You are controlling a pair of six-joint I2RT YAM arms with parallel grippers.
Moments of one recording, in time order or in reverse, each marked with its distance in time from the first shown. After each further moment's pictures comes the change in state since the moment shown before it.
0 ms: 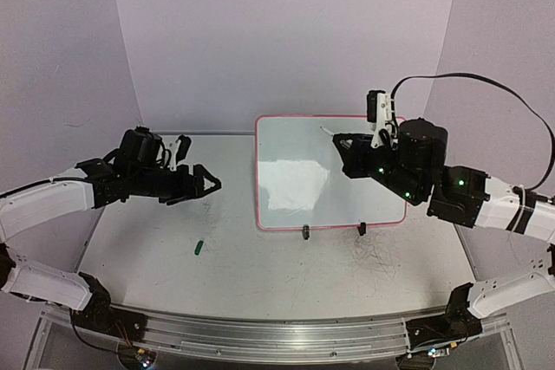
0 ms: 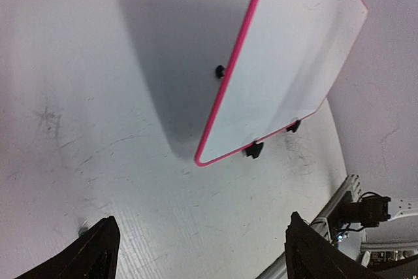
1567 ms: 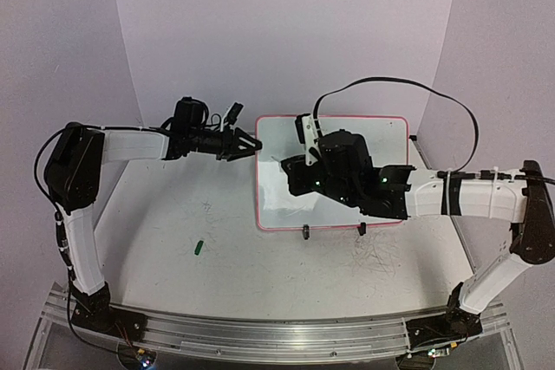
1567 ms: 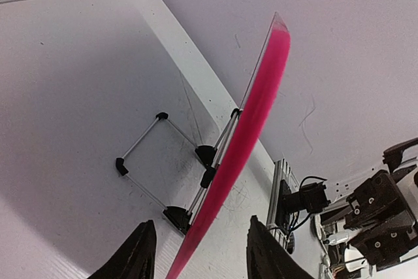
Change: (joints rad) left arm 0.155 0.775 0.552 0.451 0.659 0.070; right arm 0.025 0.411 0.164 0.054 -0.093 -0.052
